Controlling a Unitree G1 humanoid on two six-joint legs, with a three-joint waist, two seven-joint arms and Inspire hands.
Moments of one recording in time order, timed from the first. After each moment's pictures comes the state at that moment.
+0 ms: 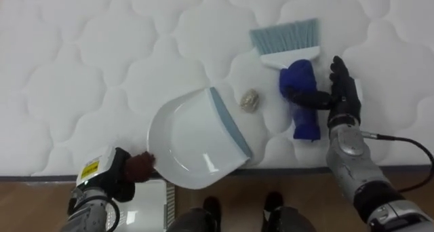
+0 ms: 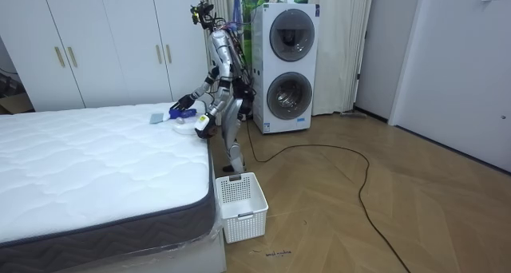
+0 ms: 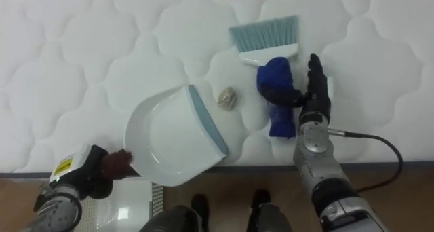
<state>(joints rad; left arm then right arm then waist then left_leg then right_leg) -0.20 0.38 -0.40 1.04 0.50 -0.18 0.43 -0.47 -0.31 0.28 1.01 0.46 -0.34 -0.30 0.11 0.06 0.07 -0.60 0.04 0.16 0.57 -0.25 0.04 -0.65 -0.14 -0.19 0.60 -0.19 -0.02</state>
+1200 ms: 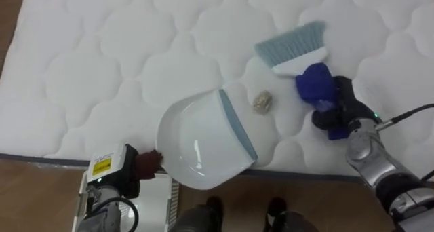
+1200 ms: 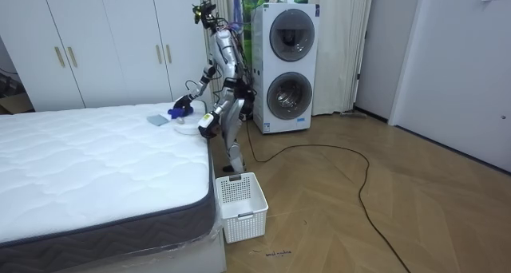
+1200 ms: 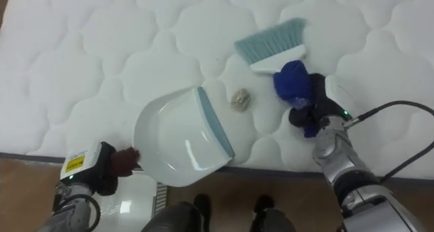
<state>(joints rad) -0.22 0.33 -0.44 1.04 0.62 -0.06 0.56 -0.55 -0.43 0.38 1.16 -0.27 -0.10 -0.44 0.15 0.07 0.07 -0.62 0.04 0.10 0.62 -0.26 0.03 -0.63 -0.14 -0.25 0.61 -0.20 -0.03</state>
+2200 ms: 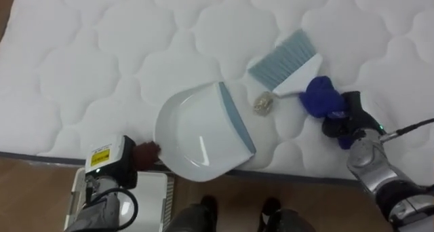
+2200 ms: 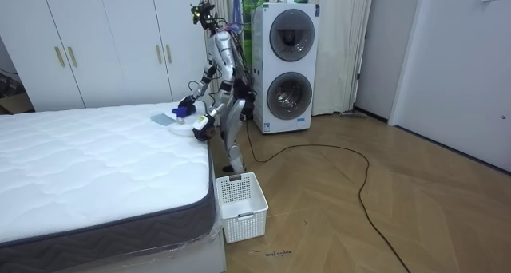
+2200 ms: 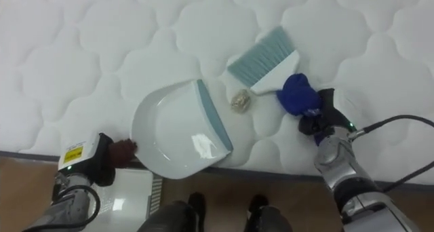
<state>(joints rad) -0.29 0.36 -0.44 1.02 0.63 -0.04 0.55 -0.51 -0.43 0.33 1.17 -0.16 -0.08 -0.44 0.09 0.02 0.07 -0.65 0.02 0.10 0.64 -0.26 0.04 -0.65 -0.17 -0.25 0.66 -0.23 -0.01</state>
